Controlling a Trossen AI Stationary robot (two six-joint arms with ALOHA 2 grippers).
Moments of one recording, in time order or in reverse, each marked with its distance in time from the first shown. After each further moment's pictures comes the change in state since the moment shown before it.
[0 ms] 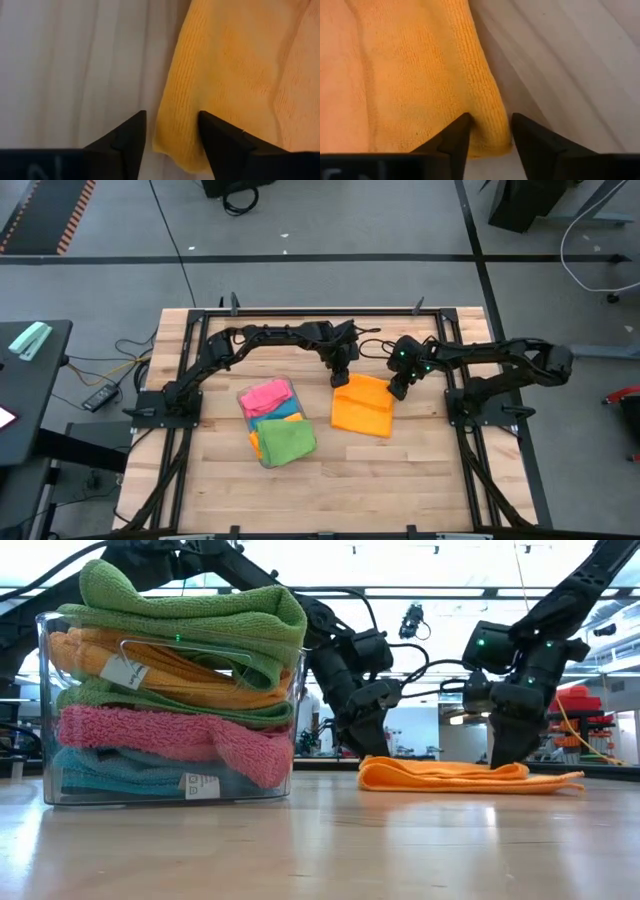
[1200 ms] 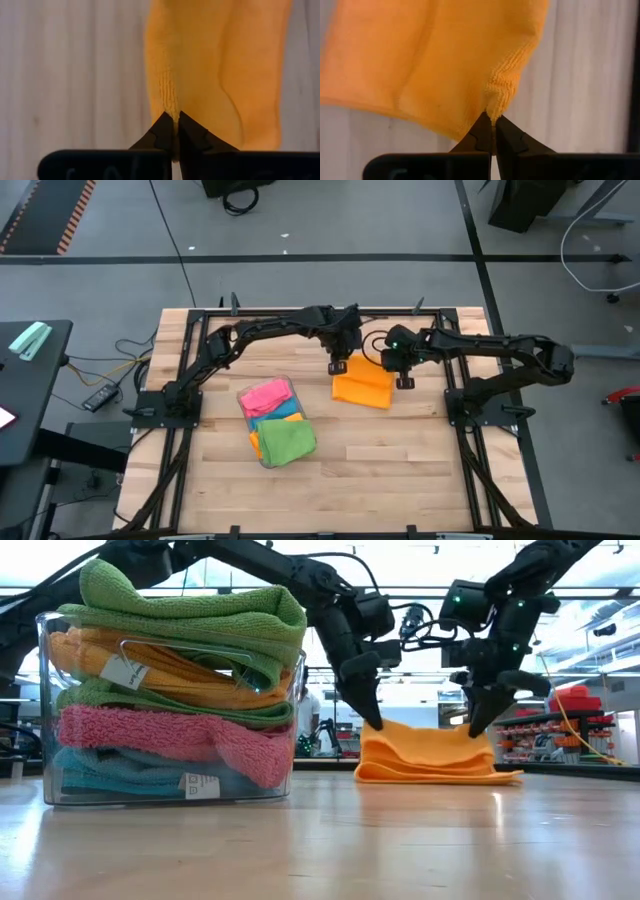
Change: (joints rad) left arm 0.005 -0.020 0.243 -0.265 -0.167 0.224; right arm 0.075 -0.038 0.298 -0.314 0.318 -0.663
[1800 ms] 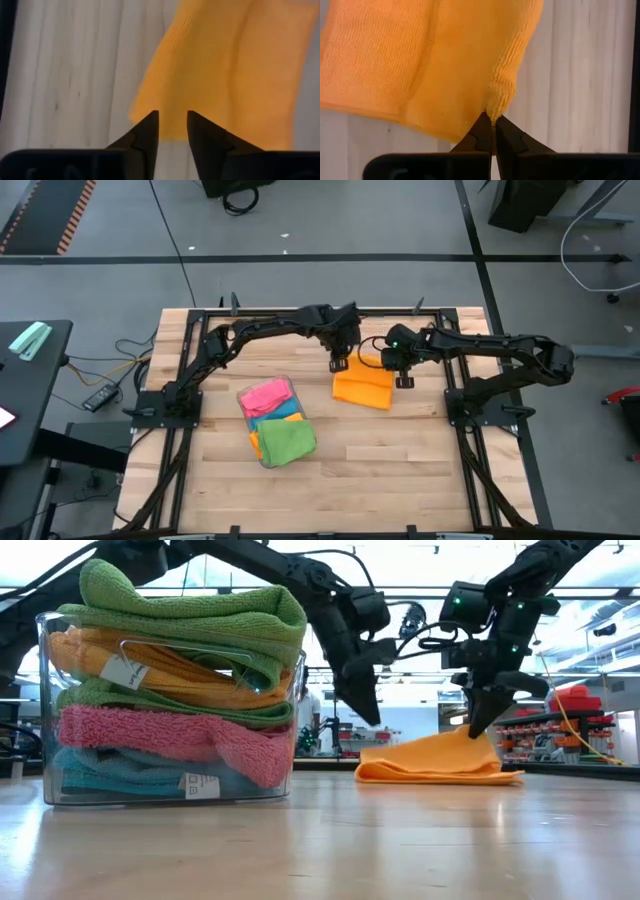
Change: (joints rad) left arm 0.008 -0.025 -0.041 0.043 -0.063 -0.073; right arm -0.011 0.000 -0.006 0.013 0.010 0.006
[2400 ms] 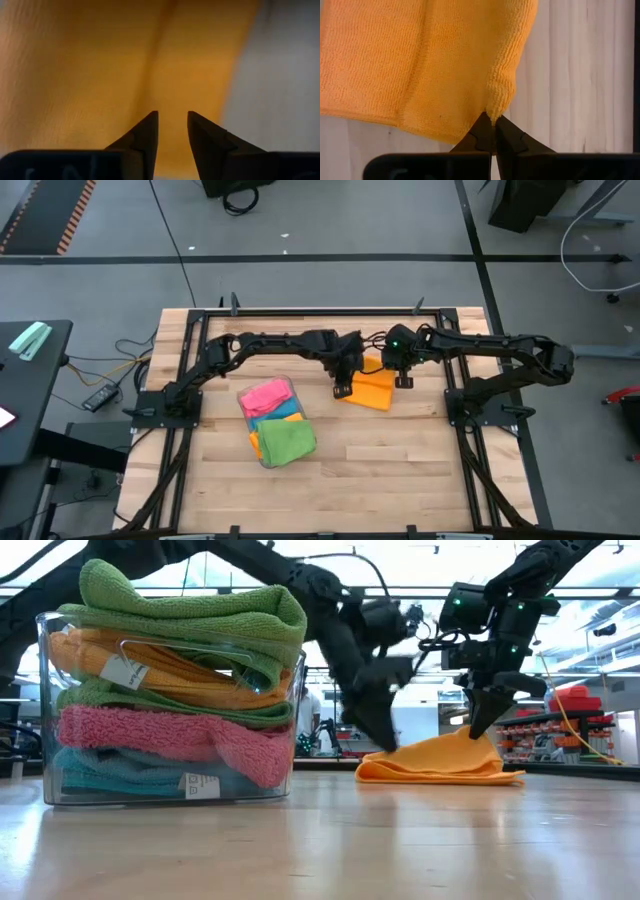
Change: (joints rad) left arm -0.107 -0.006 -0.156 0.143 0.146 -0.184; right arm 0.003 0.000 -0.002 -0.004 0.000 0.051
